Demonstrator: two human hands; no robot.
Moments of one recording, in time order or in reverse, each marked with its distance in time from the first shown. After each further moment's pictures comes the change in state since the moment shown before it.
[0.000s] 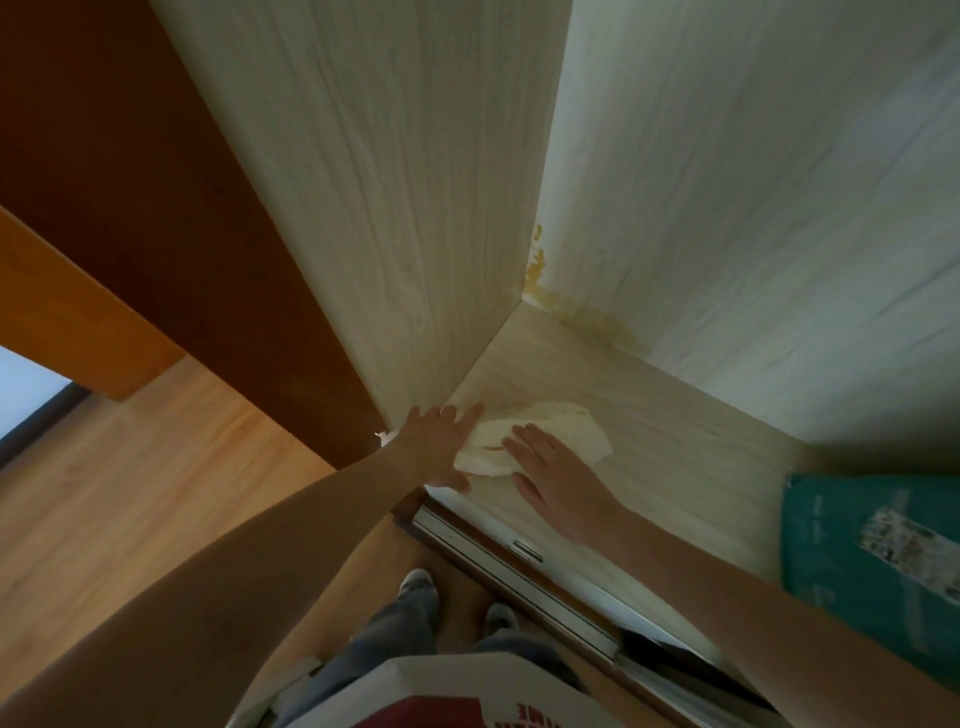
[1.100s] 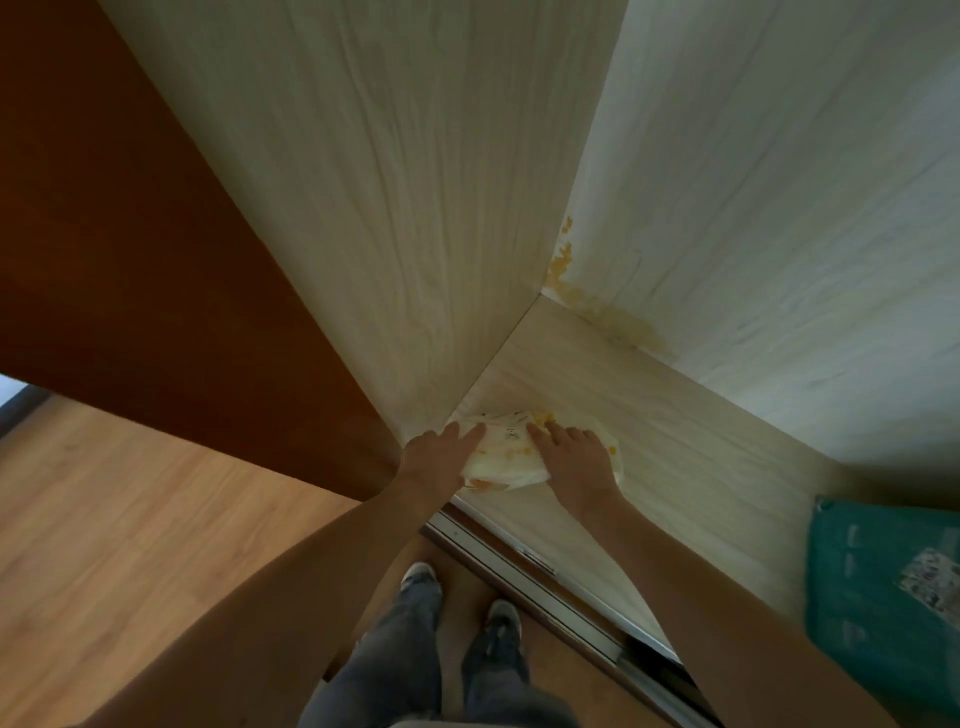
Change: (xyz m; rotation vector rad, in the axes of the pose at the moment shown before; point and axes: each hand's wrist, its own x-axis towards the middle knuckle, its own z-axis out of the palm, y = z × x) left_hand 0.039 -0.028 0.031 -0.046 -0.004 -0.118; right_hand 0.087 0.040 0.025 -0.336 -0.191 0.234
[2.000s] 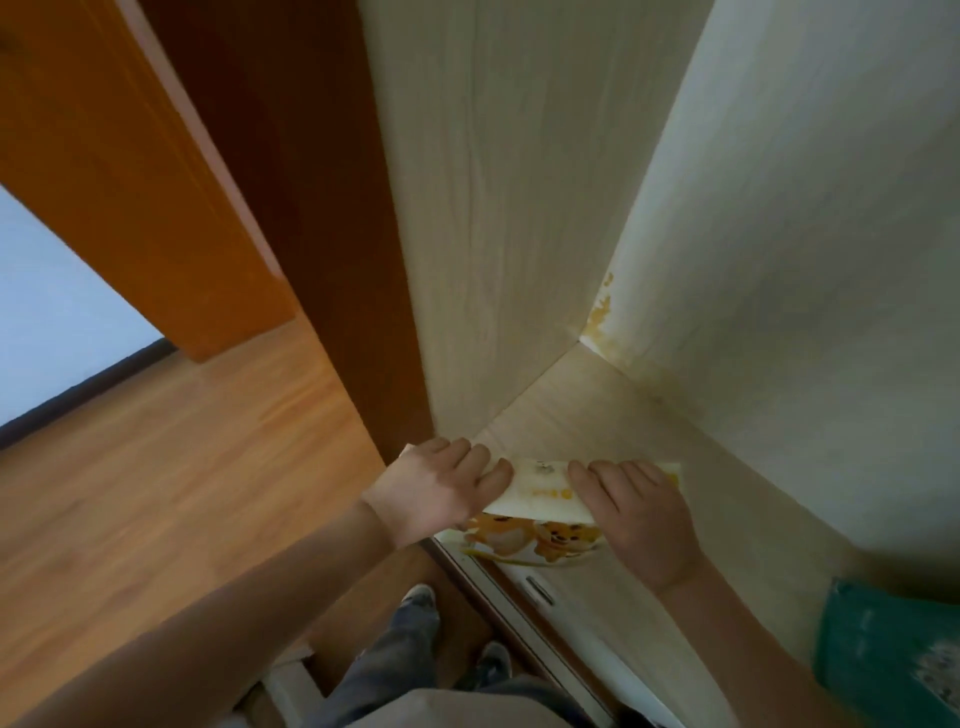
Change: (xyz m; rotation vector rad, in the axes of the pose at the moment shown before) left_hand -0.174 0.026 -0.047 0.361 0.975 0.399; right_hand -0.134 0.001 -0.073 -0.186 1.011 -0.497
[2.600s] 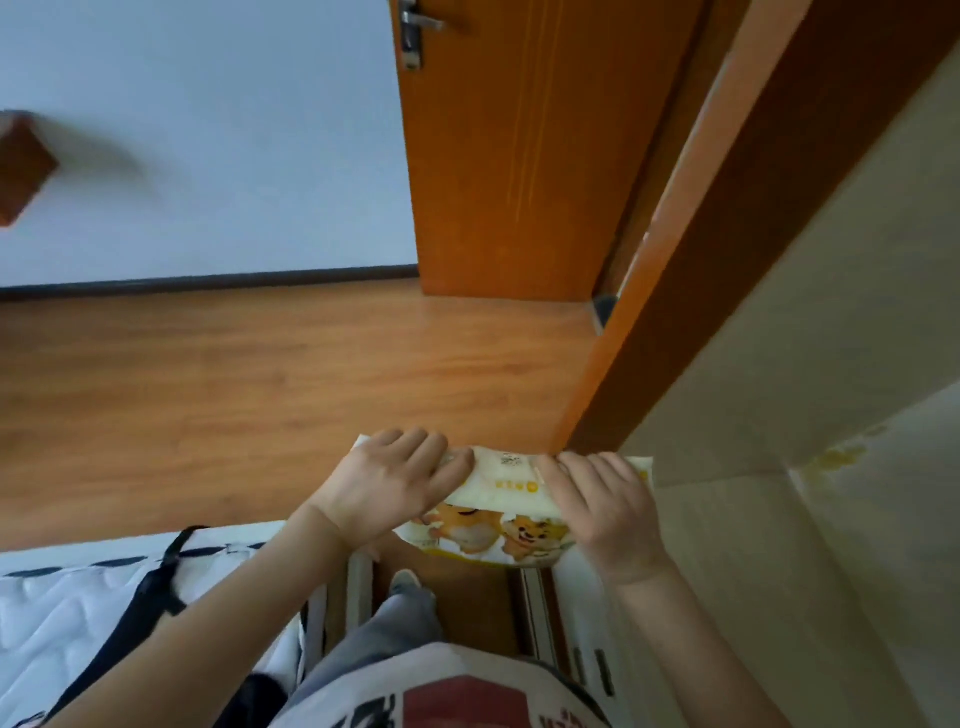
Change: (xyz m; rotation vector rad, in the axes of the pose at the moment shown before) left_hand -0.190 0.027 -0.115 0.349 -0.160 -0.614; right_hand 0.135 -0.149 0.014 0.436 0.292 -0.447
